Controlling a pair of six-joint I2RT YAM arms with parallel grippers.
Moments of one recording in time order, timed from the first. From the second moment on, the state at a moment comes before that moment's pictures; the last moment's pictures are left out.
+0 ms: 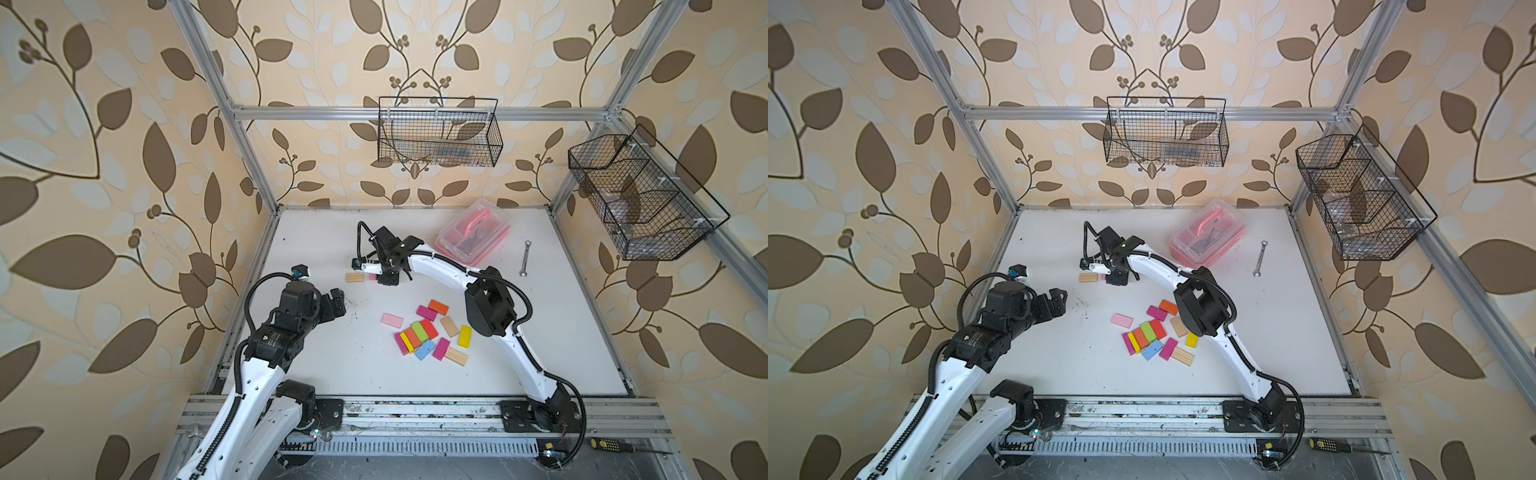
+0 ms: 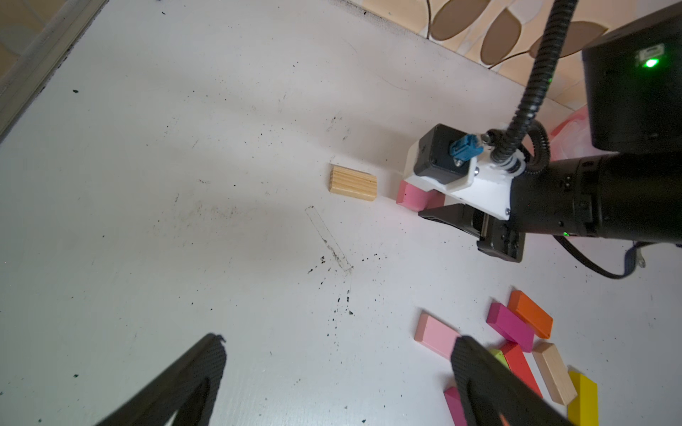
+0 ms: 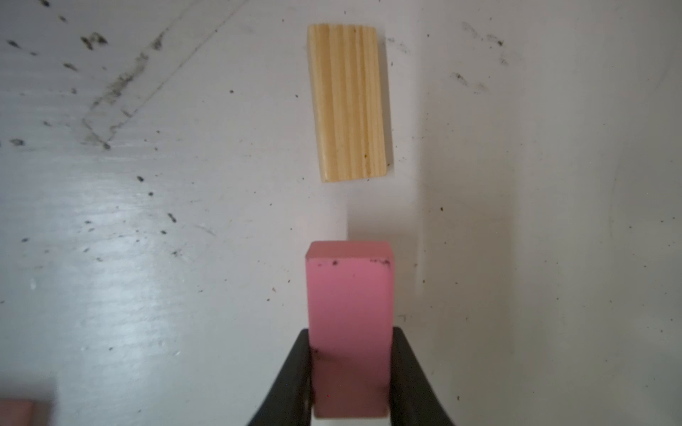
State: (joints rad) left arm -0.21 0.68 0.66 -0.66 -0.05 -0.48; right arm 0.76 2.48 2.22 -0.84 0.00 -0.74
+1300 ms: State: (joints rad) left arm -0.21 0.61 0.66 -0.67 -0.11 -0.48; right arm 0.79 2.57 2.28 -0.76 0.08 -0.75
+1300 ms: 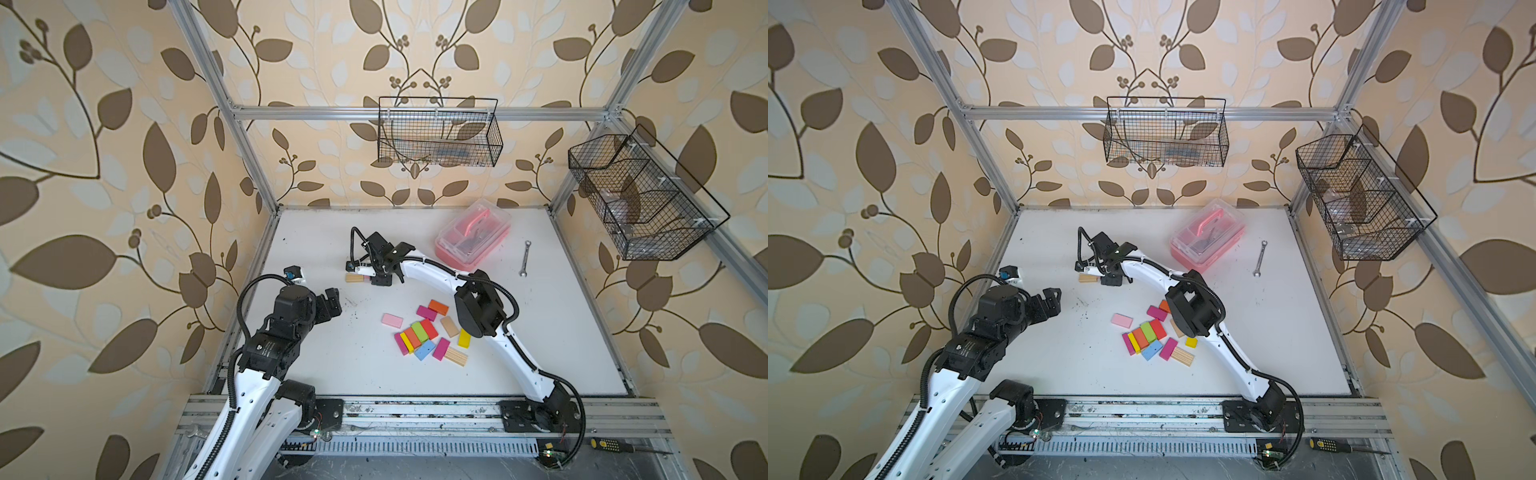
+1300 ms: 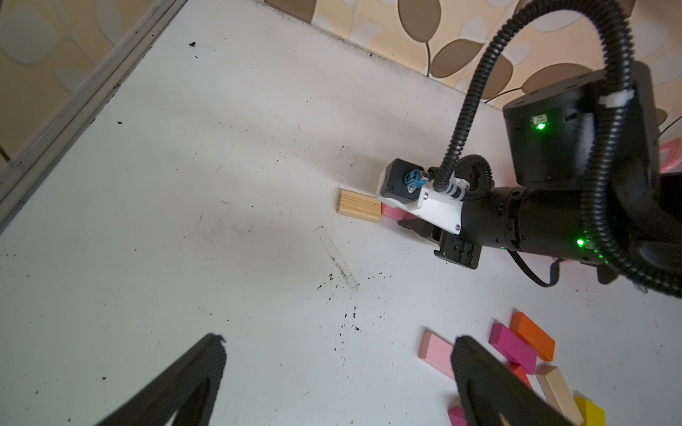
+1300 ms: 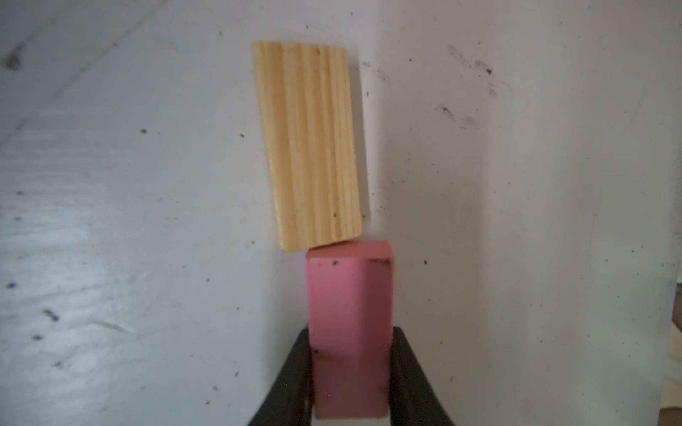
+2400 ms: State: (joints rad) left arm -0.21 0.61 0.66 -0.67 -0.11 -0.48; right arm 0.78 2.55 2.24 -0.79 0.03 -0.76
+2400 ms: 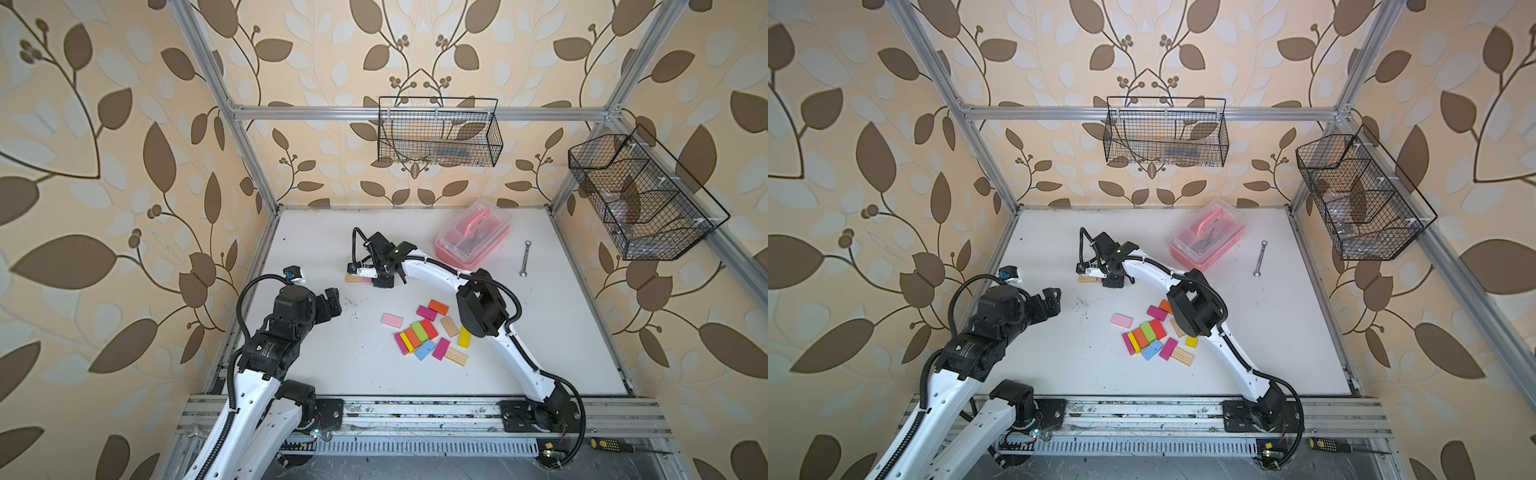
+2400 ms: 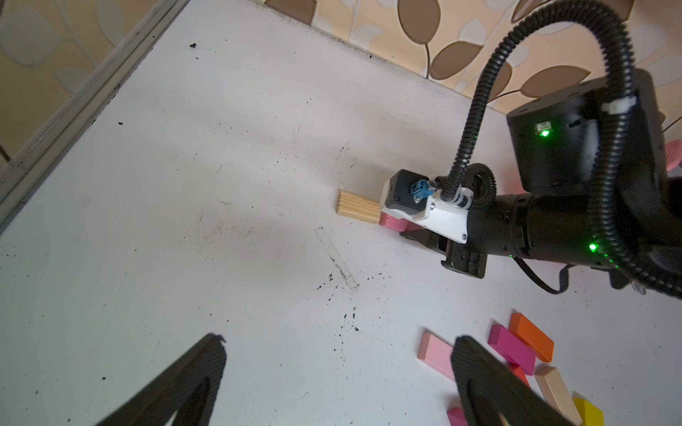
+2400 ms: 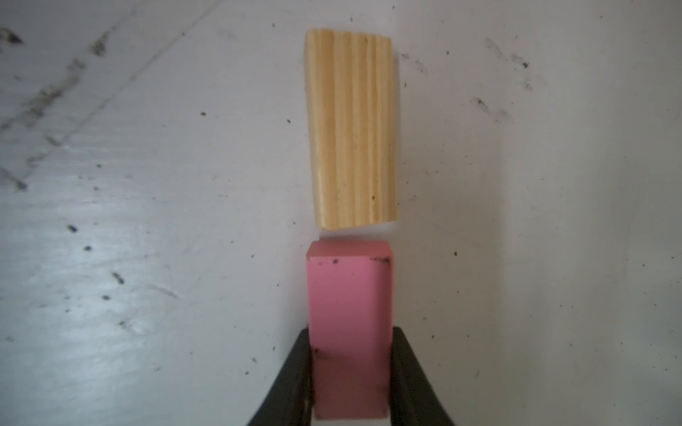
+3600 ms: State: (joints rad) left arm -0.21 0.77 0.78 -0.72 -0.07 -0.49; right arm 0.46 1.92 1.52 -0.10 -0.46 0.53
